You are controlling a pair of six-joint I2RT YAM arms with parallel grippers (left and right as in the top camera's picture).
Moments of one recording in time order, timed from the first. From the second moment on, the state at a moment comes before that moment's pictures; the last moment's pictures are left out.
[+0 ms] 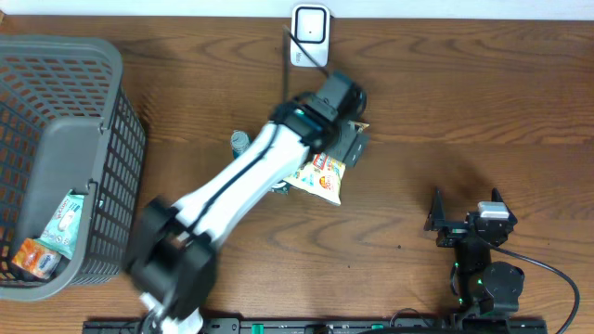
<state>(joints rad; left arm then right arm) -0.67 1.84 1.58 -0.74 0.01 -0.12 -0.03 0.01 0.01 -0.07 0.01 -0.02</state>
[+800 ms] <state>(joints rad) 0.38 1.37 1.66 -1.28 -0.43 -0.95 -0.03 0.01 0.01 -0.07 0.01 -0.02</state>
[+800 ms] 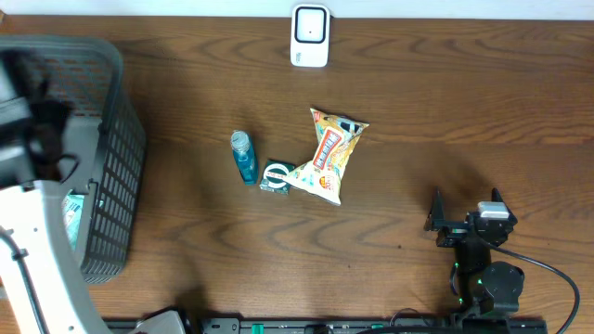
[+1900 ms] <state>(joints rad) 0.63 1.93 1.57 -1.41 -0.33 -1.66 -0.03 0.01 0.01 -0.07 0.01 -0.02</state>
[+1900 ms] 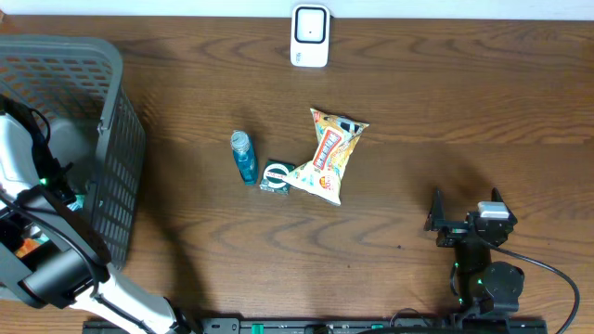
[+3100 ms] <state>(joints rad) 0.63 1.89 1.28 -1.03 -0.33 -1.46 -0.03 0.01 0.01 -0.07 0.01 -0.02</state>
